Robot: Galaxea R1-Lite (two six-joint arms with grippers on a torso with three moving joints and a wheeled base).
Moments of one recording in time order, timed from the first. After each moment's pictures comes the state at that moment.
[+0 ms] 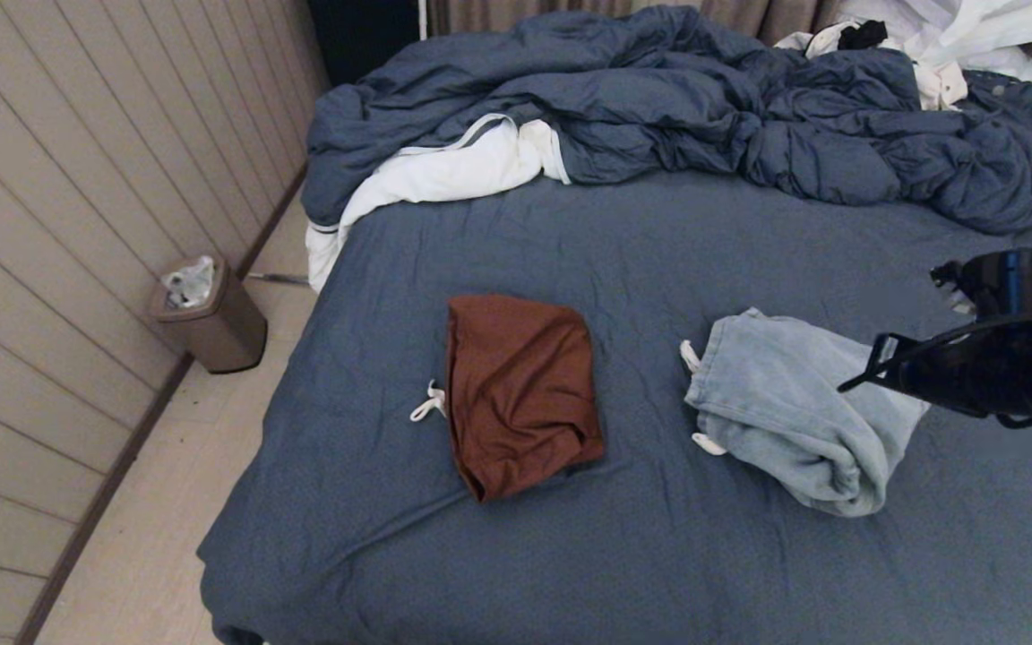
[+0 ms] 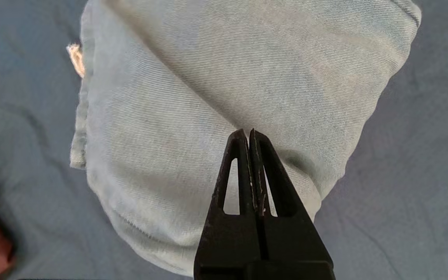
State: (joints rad) left arm 0.00 0.00 0.00 0.00 0.01 -0.11; right arm -0.19 1.74 -1.00 -0.19 -0.05 0.26
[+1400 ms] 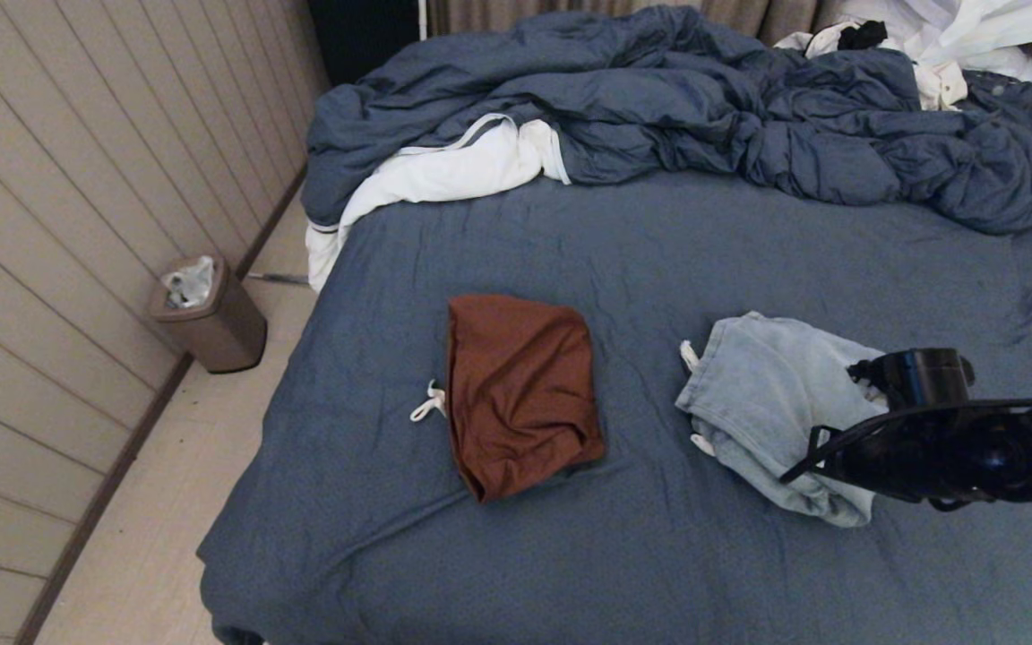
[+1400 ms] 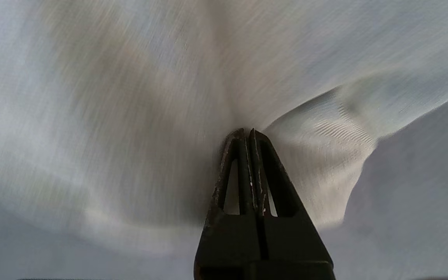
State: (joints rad) left arm 0.00 0.00 0.00 0.00 0.01 -0.11; right arm -0.08 1.90 -0.76 -0.34 -0.05 0.28
